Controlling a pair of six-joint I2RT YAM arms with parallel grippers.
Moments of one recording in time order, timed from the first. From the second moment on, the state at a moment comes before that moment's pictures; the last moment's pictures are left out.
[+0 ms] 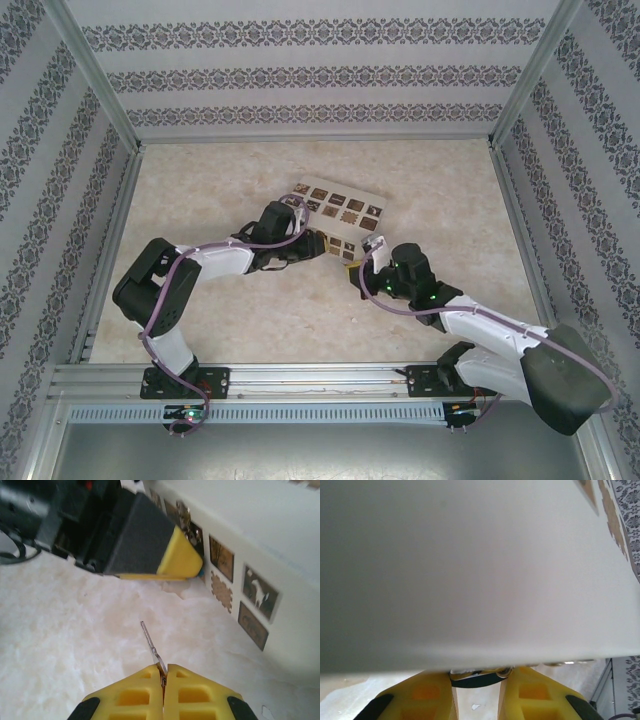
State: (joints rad) left arm -0.56 1.74 0.91 0.12 0.45 -0.80; right arm 0.60 1.10 0.36 0.22 -0.33 0.28
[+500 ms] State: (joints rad) left arm -0.56 1.74 0.93 0.10 0.46 -0.92; right arm 0.62 1.29 0.36 0.36 -0.22 0.17
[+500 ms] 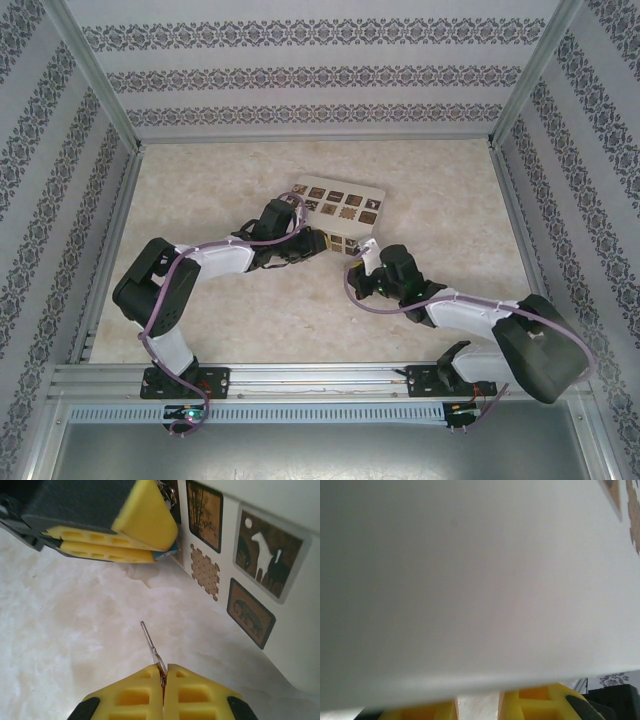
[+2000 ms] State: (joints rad) left arm -0.56 1.73 1.00 0.00 0.50 -0.95; right arm 0.62 1.48 0.40 0.62 -0.16 0.15
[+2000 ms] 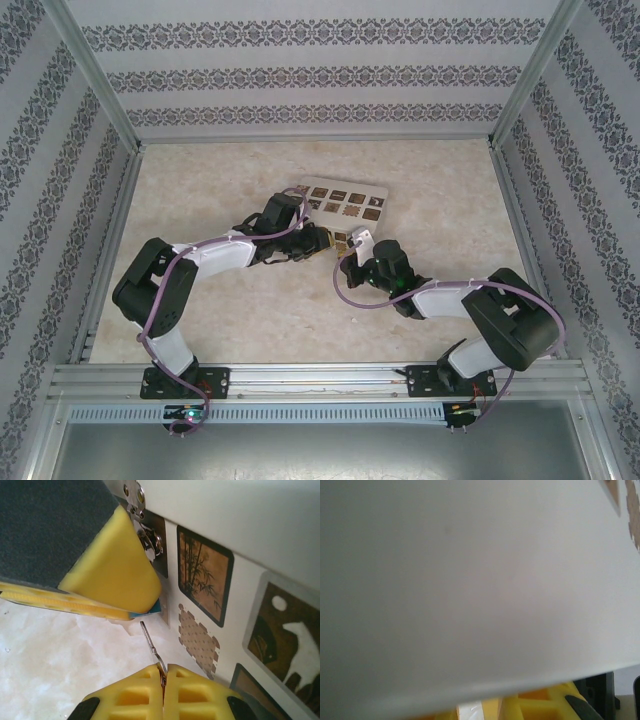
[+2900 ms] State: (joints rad) left arm -0.56 1.71 1.00 0.00 0.48 -0.95; right arm 0.62 1.54 0.40 0.75 -0.16 0.19
